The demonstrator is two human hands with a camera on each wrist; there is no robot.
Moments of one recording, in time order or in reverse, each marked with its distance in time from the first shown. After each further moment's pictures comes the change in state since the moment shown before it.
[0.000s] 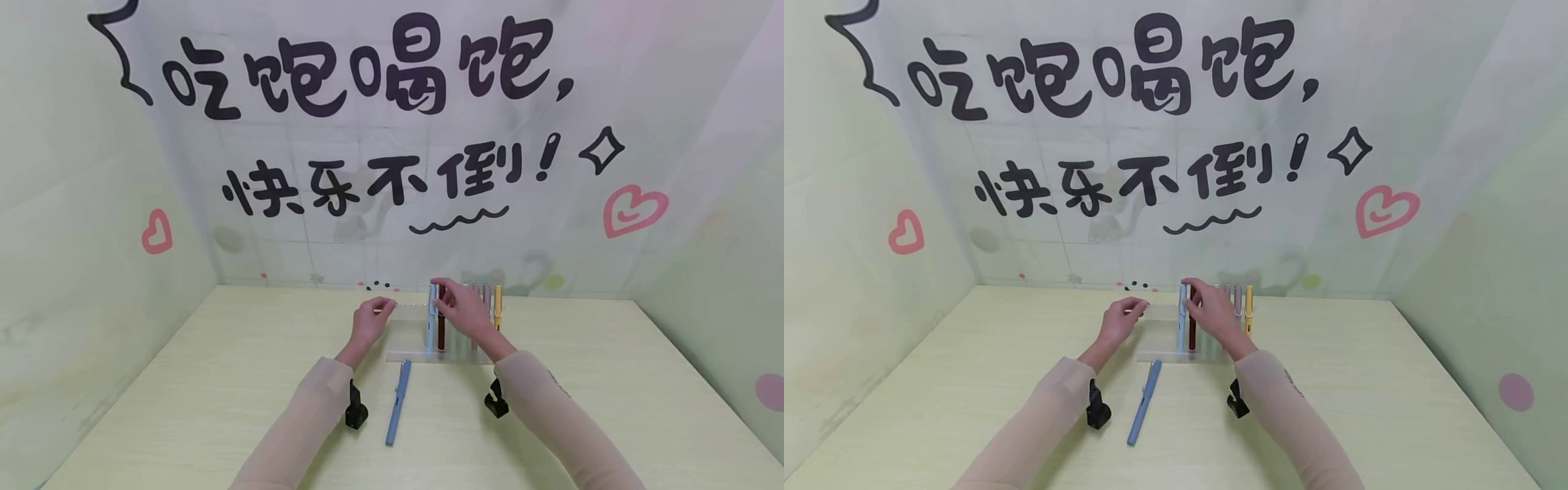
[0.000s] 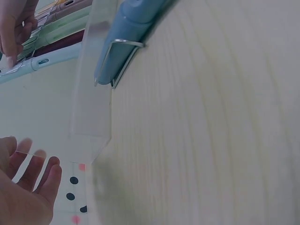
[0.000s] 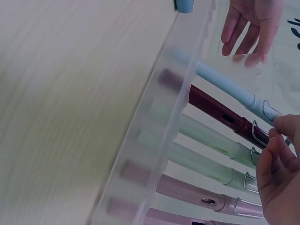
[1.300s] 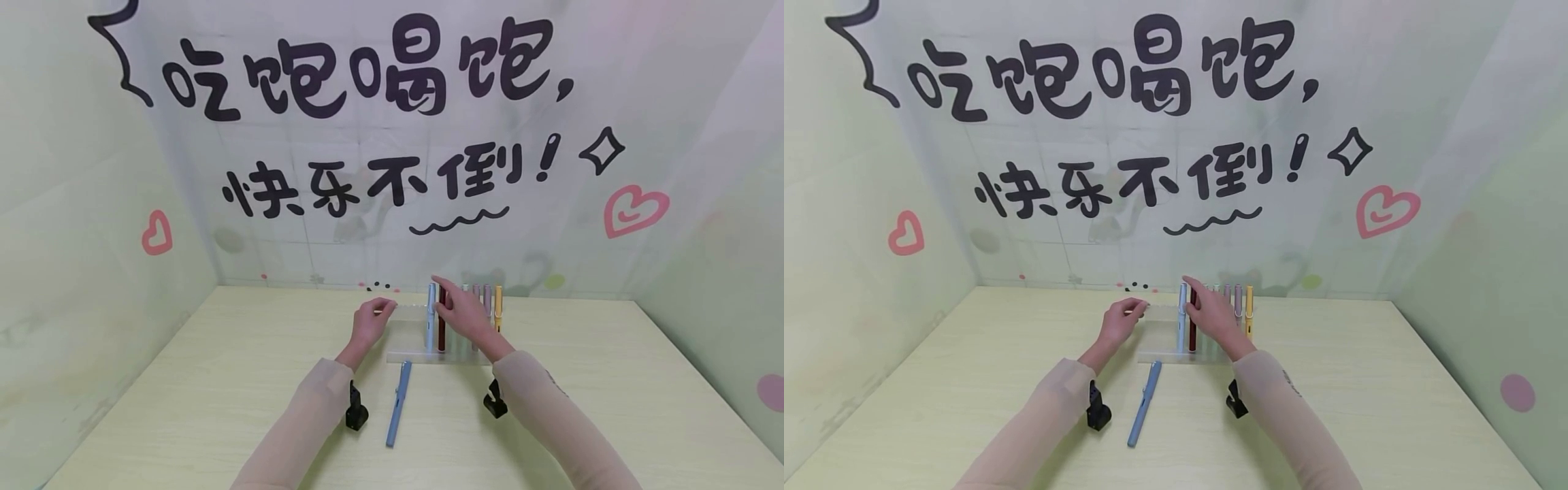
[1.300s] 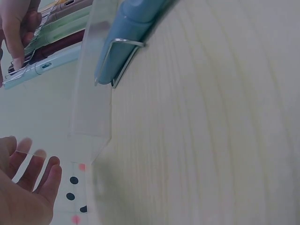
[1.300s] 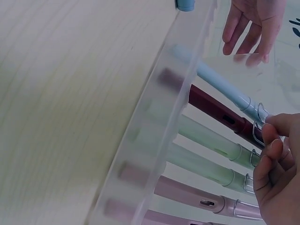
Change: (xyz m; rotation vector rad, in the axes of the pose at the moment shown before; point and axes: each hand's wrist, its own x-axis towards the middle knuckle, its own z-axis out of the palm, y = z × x) left_hand 0.000 -0.001 0.000 -0.002 0.001 0.013; right_hand 0.000 -0.001 0.001 -0.063 -0.064 0.037
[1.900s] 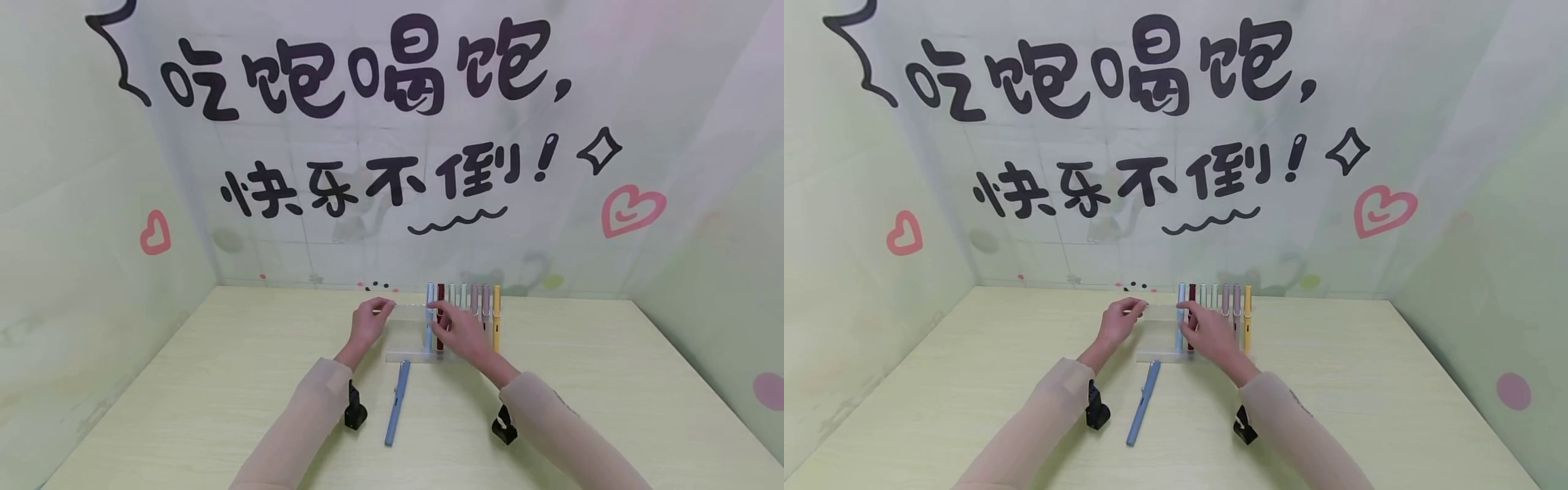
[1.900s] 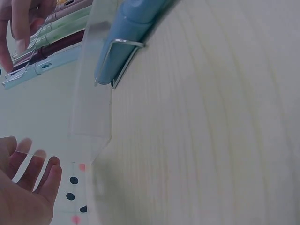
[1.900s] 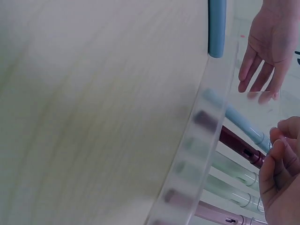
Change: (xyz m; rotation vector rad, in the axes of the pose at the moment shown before) left_hand 0.000 0.000 0.000 0.001 0.003 -0.001; right_hand -0.031 0.001 0.019 0.105 0.075 -0.105
